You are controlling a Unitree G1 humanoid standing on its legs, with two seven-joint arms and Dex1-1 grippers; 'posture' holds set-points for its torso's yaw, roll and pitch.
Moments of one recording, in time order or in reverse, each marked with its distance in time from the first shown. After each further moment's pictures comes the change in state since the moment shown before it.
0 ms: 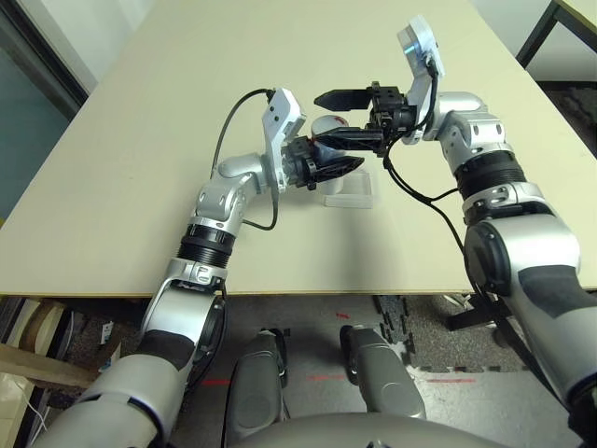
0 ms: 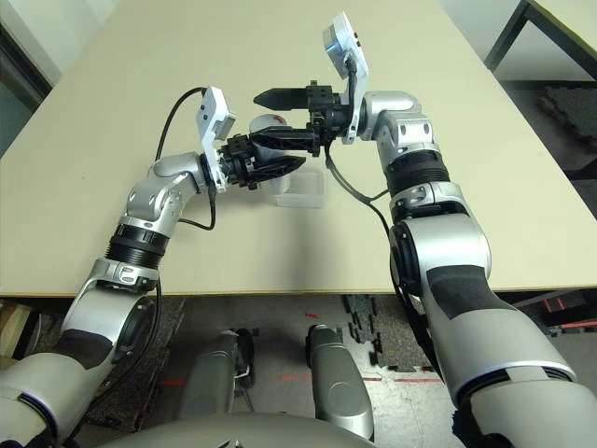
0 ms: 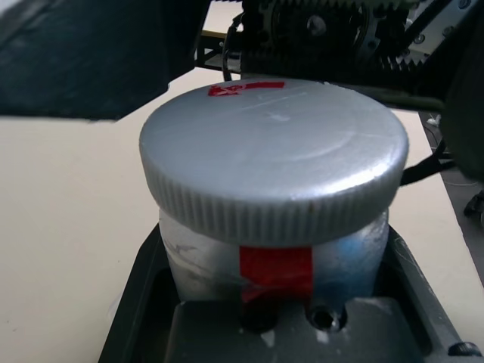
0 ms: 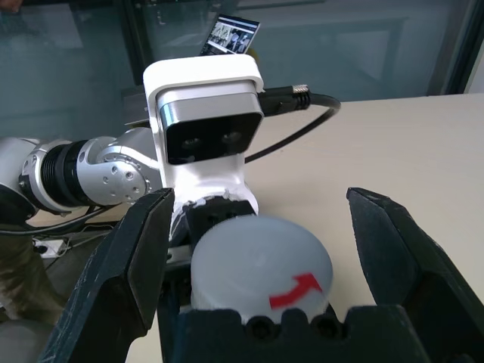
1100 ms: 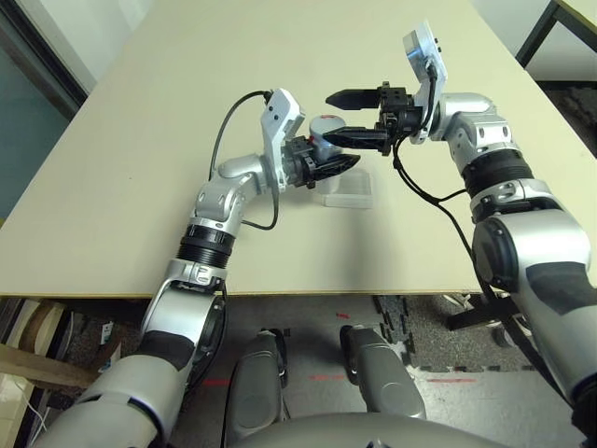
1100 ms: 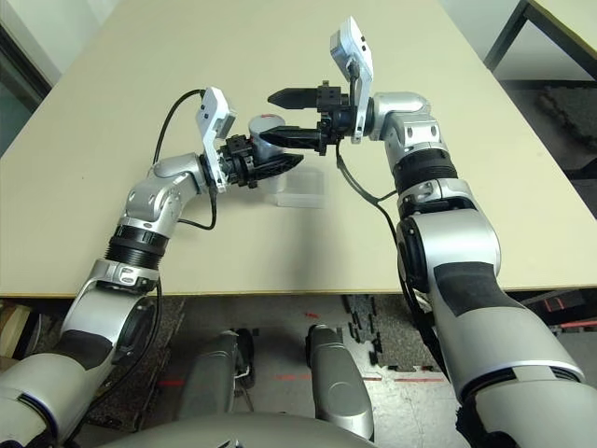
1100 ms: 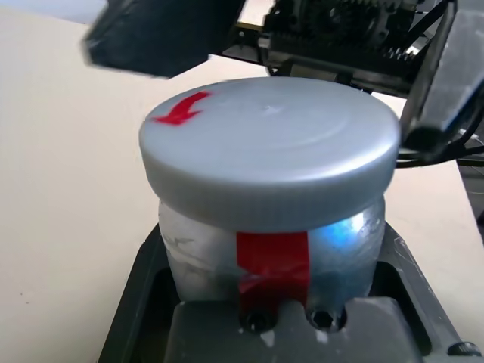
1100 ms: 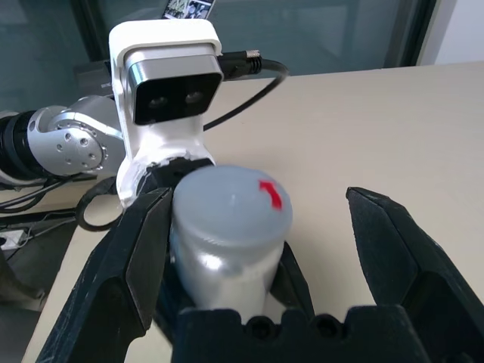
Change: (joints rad) left arm 0.006 0.003 0.009 -0.004 0.000 0.041 0.058; right arm -0.017 -0.103 0.002 0.108 -0.033 -0.074 -0.037
